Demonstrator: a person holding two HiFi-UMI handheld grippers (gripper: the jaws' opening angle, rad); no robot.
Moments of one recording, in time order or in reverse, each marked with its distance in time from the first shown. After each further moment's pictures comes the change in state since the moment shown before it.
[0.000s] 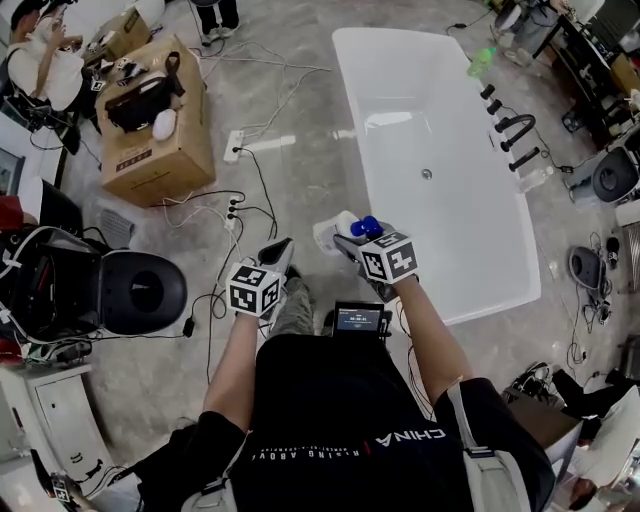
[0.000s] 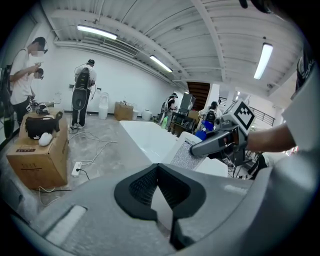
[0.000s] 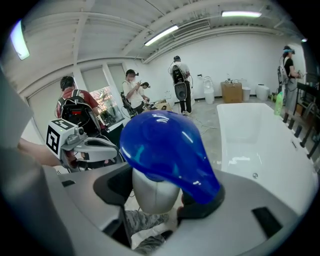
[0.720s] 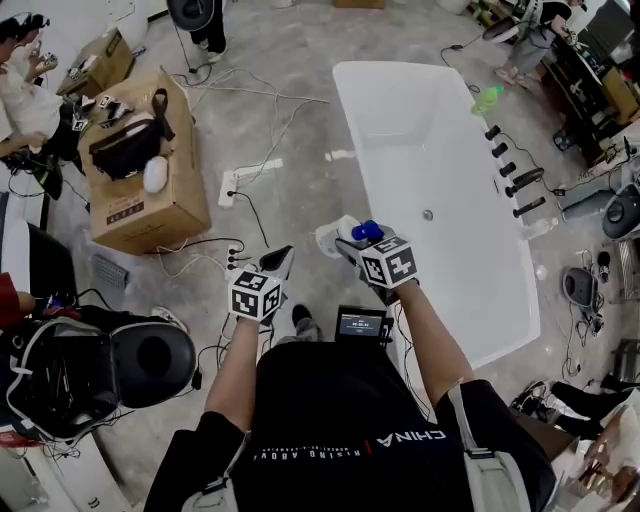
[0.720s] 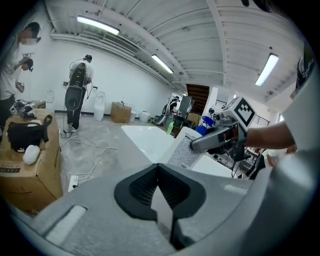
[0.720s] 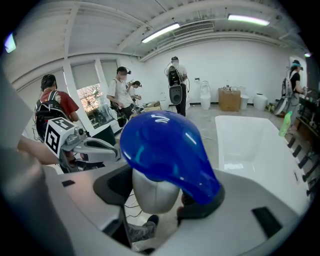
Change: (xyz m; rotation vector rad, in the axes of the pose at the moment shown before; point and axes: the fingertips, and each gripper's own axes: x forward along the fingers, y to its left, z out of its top) left arm 0.101 0.160 0.106 0.002 -0.009 -0.066; right arm 0.116 -0.085 0.163 -0.037 -0.001 -0.090
